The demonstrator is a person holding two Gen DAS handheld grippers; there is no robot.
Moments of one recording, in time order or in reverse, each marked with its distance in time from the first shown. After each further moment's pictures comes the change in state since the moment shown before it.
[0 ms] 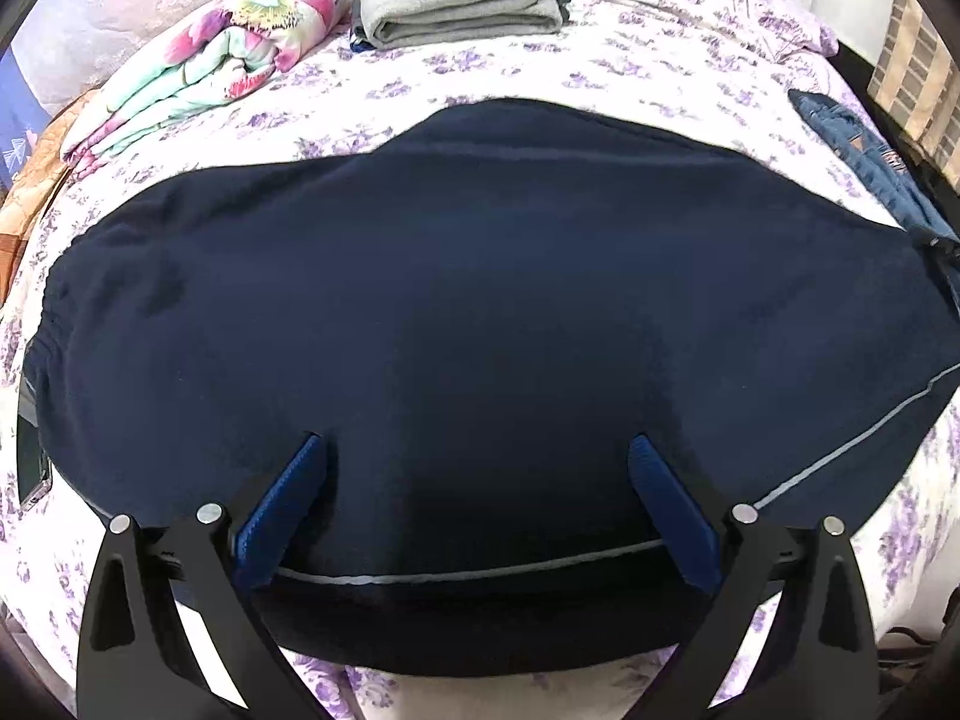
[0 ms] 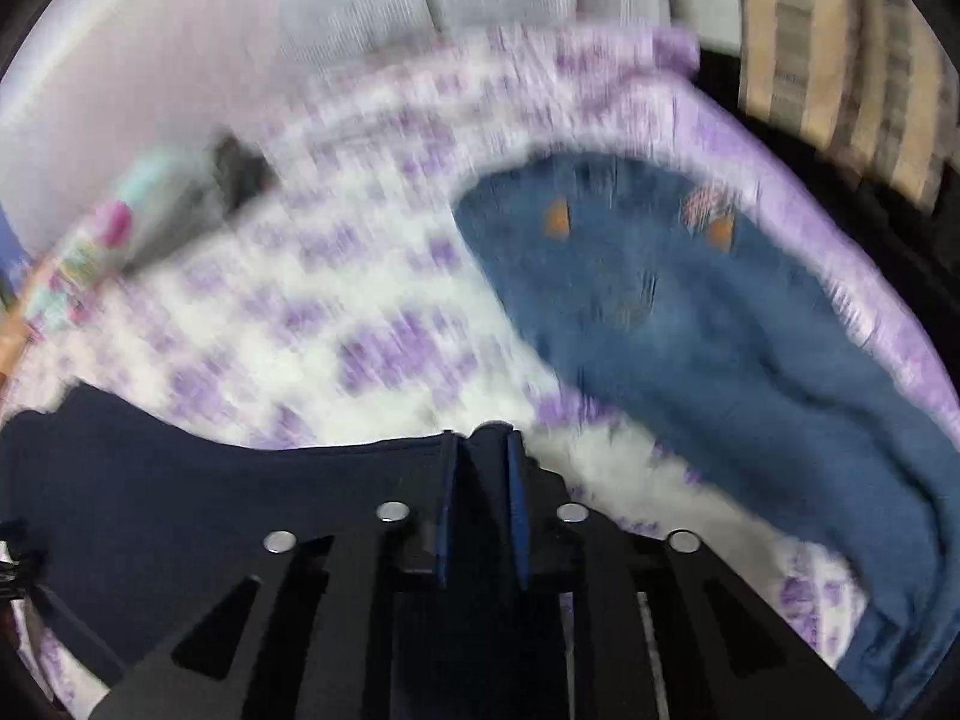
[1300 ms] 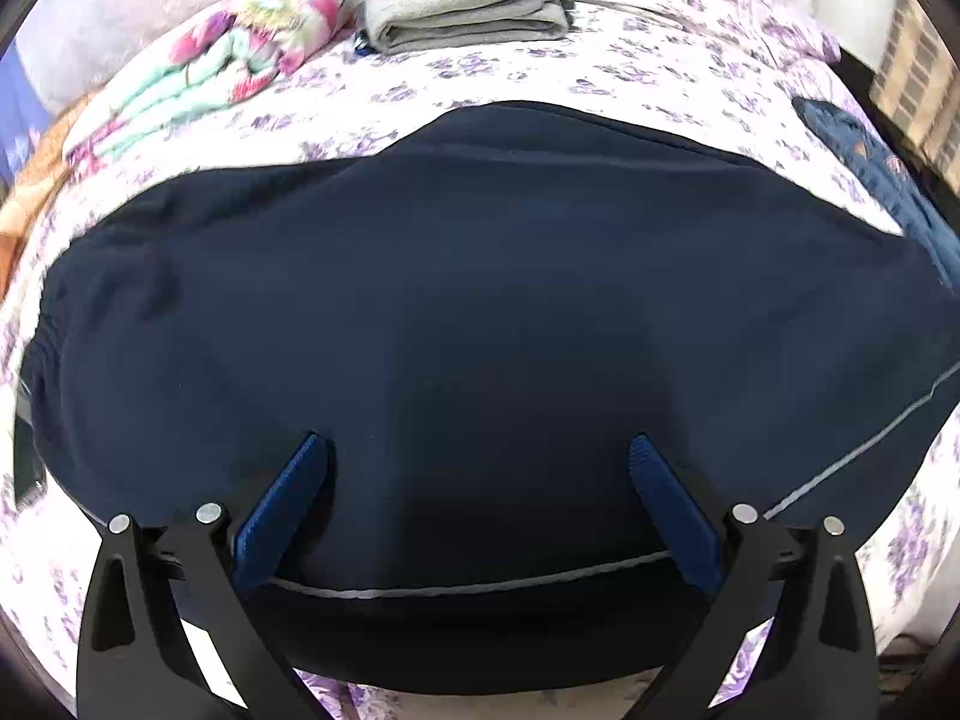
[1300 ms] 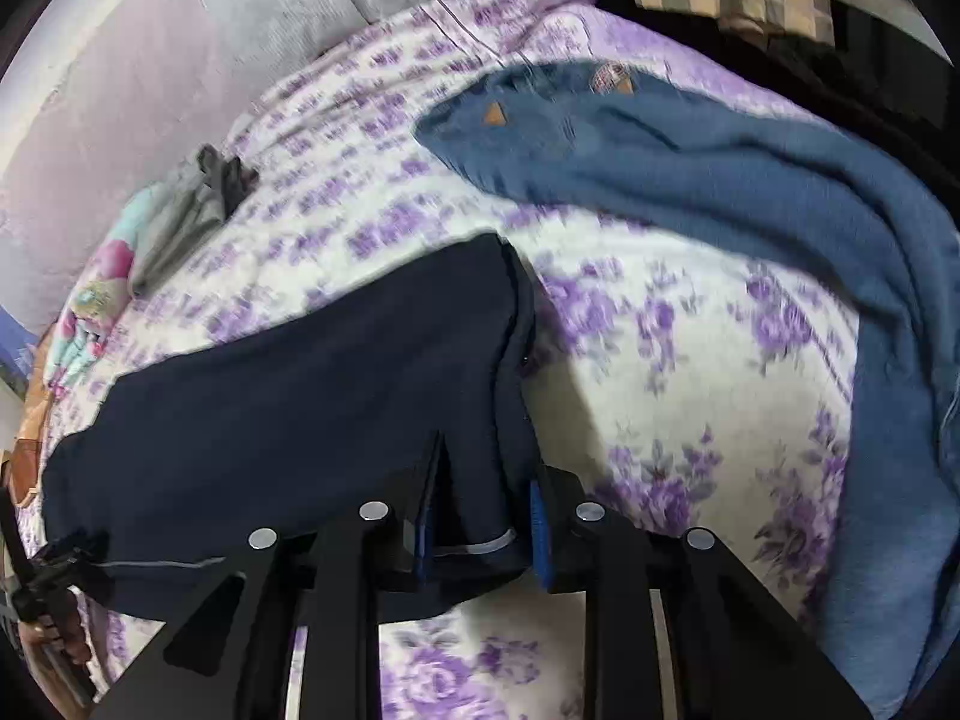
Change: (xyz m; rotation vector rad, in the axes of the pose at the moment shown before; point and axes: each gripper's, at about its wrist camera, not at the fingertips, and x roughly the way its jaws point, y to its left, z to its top) left arm 0.000 -0.002 0.002 0.012 -0.023 -0.002; right arm -0.090 0.011 -0.079 0.236 -0.024 0.142
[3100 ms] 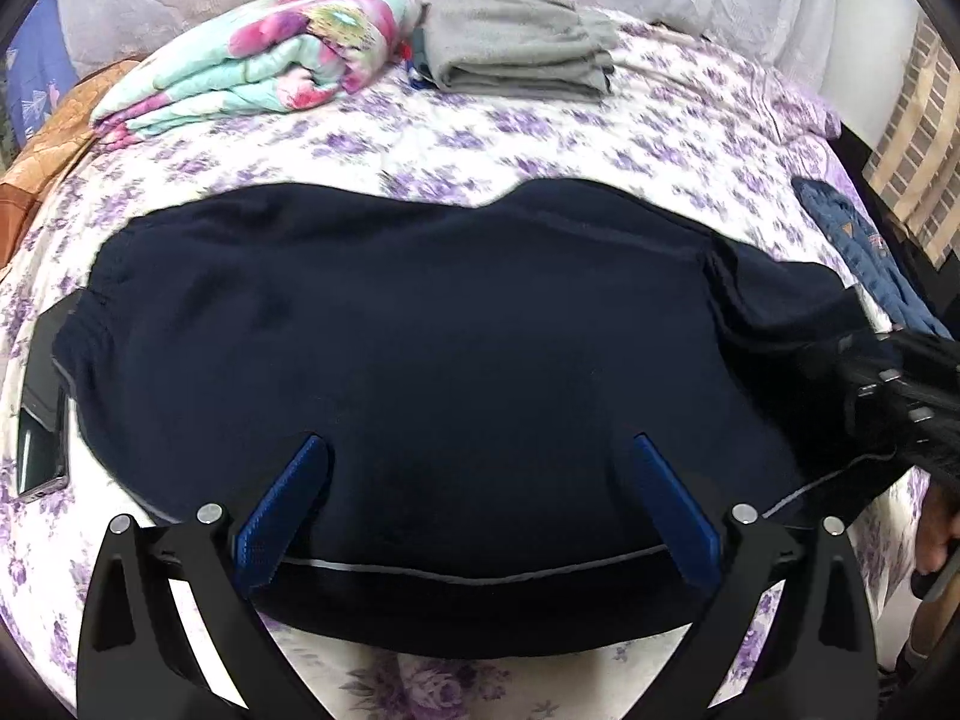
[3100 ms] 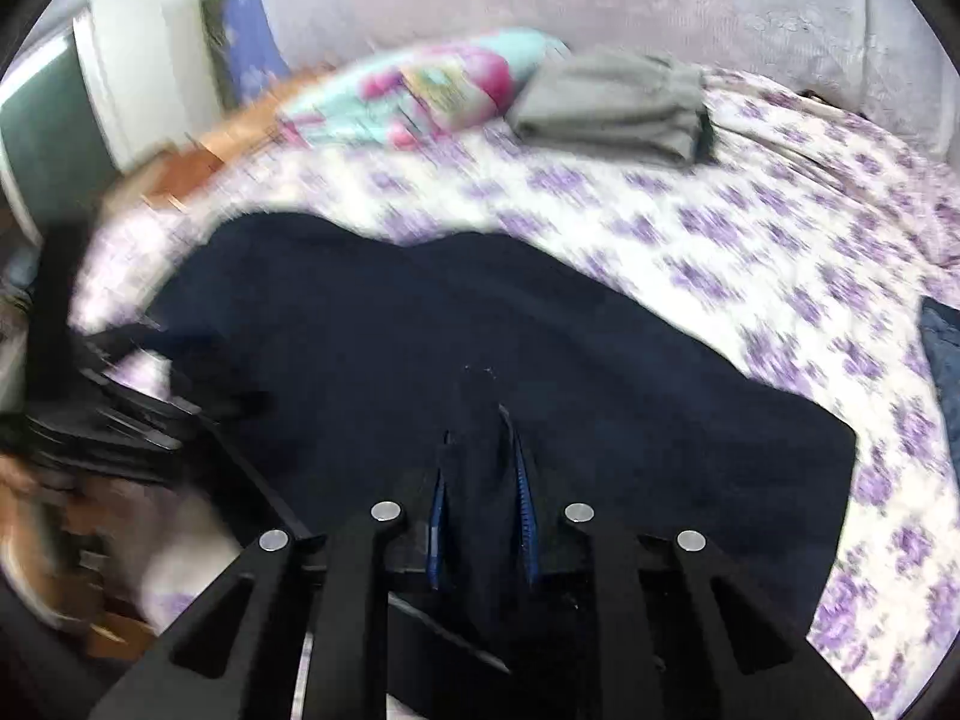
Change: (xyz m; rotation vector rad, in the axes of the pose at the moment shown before) left arm -0.035 0.064 -0.003 -0.138 -0.091 -0.072; right arm 0.033 0.306 -0.039 -0.692 0.108 0.447
